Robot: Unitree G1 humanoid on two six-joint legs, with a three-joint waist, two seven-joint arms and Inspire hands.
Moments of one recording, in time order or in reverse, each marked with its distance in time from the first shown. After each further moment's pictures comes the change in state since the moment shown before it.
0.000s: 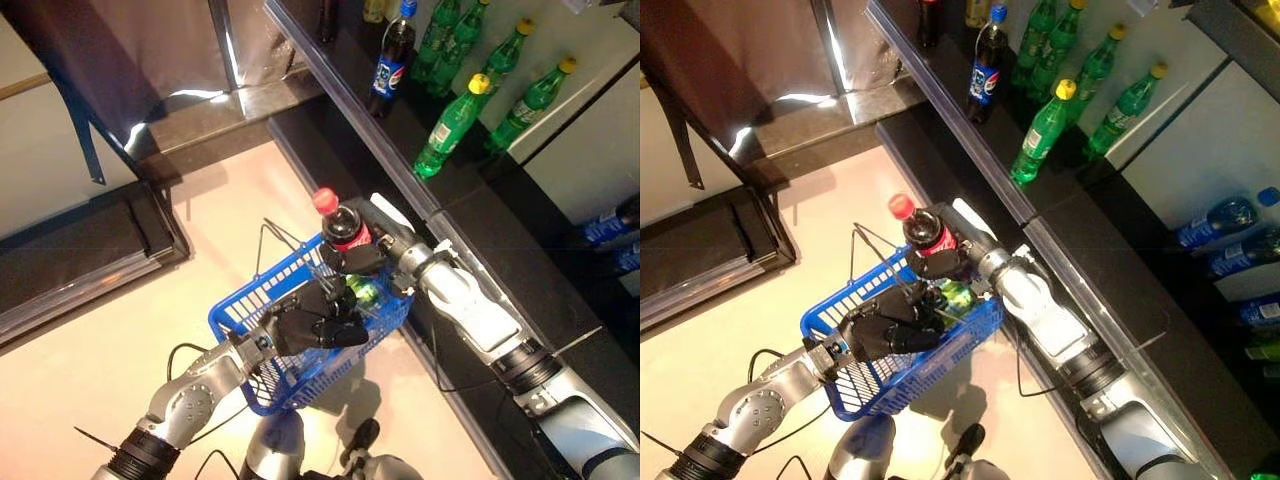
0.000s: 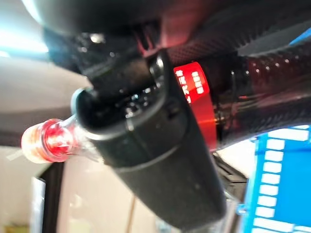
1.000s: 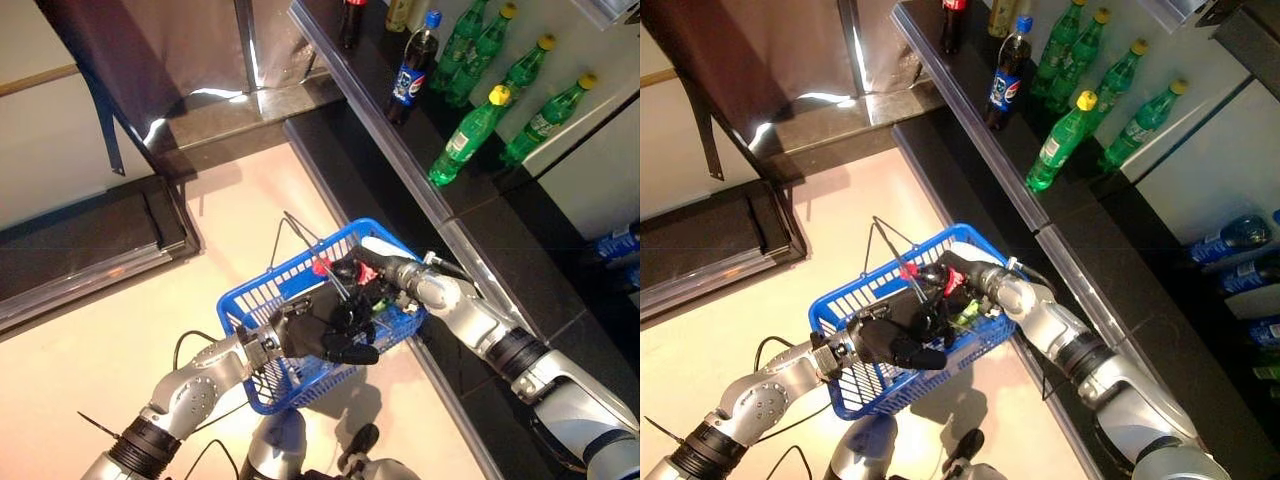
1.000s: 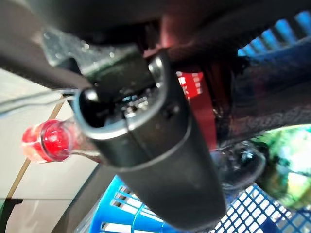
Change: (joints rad) left arm -0.048 0.040 -0.052 -0.034 0.044 0.029 -0.091; right arm -0.101 -0.014 0.166 0.226 -0.299 0.042 0.162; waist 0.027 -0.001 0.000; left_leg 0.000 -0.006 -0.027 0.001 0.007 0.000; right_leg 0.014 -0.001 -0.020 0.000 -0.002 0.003
